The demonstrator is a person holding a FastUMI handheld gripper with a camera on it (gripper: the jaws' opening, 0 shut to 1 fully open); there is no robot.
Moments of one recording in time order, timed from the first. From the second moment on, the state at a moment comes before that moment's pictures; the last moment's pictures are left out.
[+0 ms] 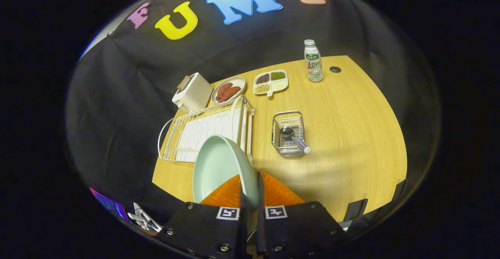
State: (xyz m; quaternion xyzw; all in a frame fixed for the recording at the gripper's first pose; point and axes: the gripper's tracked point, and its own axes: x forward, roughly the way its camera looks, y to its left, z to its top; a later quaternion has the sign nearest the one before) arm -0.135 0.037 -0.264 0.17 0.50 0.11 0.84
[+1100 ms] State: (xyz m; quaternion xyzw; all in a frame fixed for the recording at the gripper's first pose) arm -0.164 0.057 -0.417 0.26 0.56 0.12 0.78
